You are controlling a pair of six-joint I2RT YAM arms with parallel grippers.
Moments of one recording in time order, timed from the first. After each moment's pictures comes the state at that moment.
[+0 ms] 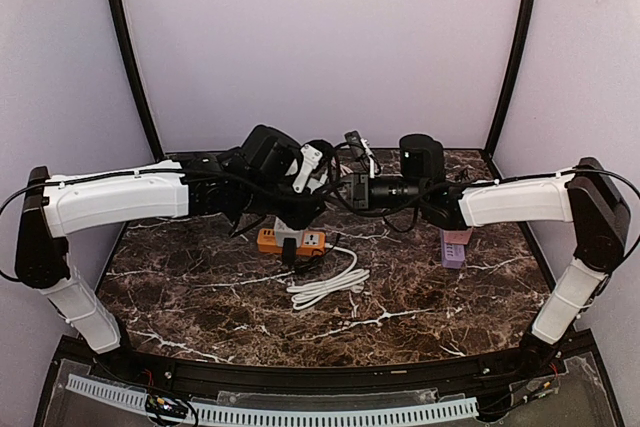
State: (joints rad) left arm -0.97 1.63 1.37 -0.45 -0.21 -0.11; right arm 0.76 1.67 1.03 0.44 -0.64 0.61
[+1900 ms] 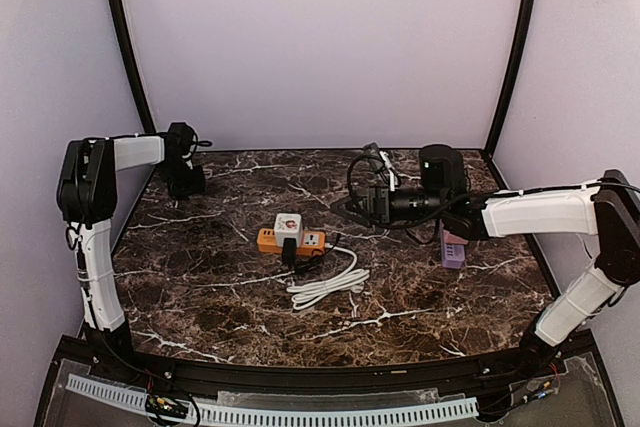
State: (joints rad) left arm -0.09 2.11 1.62 -0.64 -0.05 -0.41; right arm 0.72 1.53 0.88 0.36 -0.62 0.53
